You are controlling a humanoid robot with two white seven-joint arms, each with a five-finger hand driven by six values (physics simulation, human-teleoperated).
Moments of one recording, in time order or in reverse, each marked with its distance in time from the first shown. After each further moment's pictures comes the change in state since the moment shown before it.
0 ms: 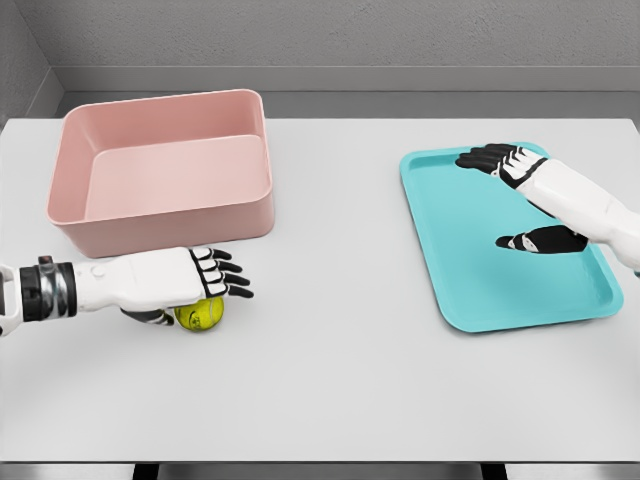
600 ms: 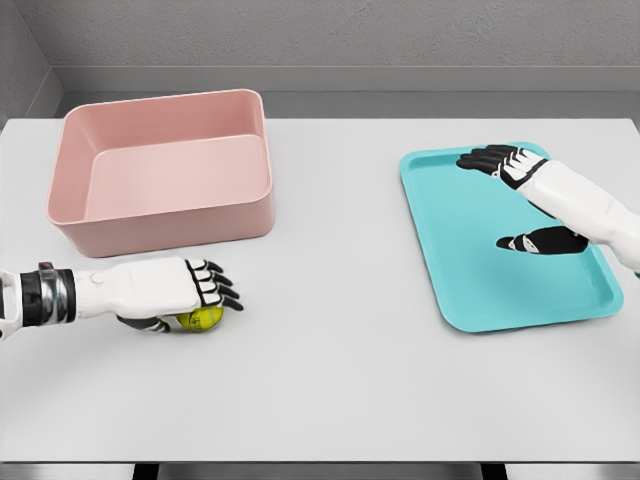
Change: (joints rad) left arm -0.002 0.007 -0.024 0.022 0.002 0.000 -0.034; right arm 0.003 0.000 -0.001 0.003 0.000 0.000 0.000
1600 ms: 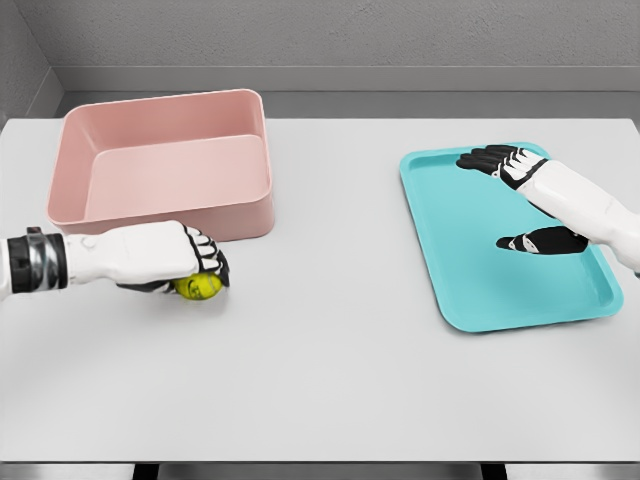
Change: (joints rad) left arm -0.103 0.000 0.009 0.004 0.082 0.000 -0.024; right arm 0.000 0.000 0.000 -0.001 0.000 0.000 0.000
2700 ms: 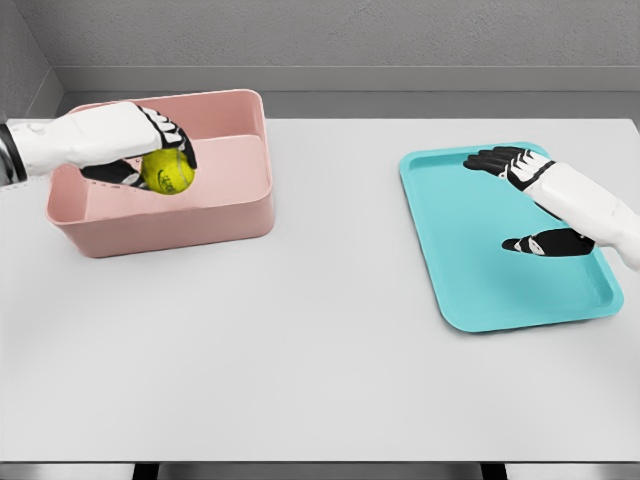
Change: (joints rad) left arm -0.273 -0.066 0.004 0.287 0.139 0.000 0.000; right arm 0.017 0.000 -0.021 0.001 0.000 0.000 0.000
